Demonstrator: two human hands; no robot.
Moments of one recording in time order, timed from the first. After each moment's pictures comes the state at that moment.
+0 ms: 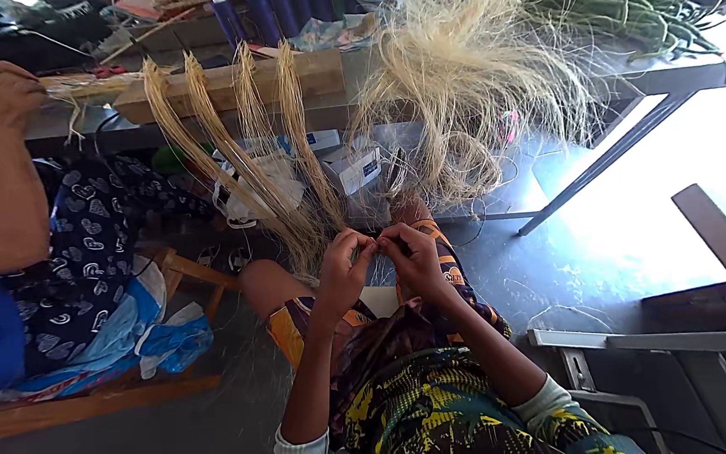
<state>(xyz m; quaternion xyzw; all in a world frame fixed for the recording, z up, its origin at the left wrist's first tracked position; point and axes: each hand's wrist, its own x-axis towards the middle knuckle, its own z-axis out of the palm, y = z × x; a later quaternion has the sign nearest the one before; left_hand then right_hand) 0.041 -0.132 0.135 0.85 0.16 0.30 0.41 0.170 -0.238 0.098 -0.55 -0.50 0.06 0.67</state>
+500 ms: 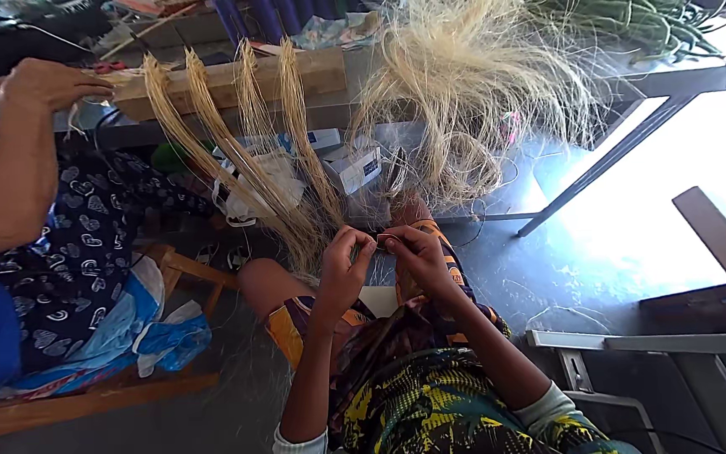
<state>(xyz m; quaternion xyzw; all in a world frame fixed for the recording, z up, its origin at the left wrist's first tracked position) 0.042 -0.134 0.138 0.83 0.17 0.31 0.43 0.179 -0.247 0.094 -0.52 -0.46 0.18 0.69</state>
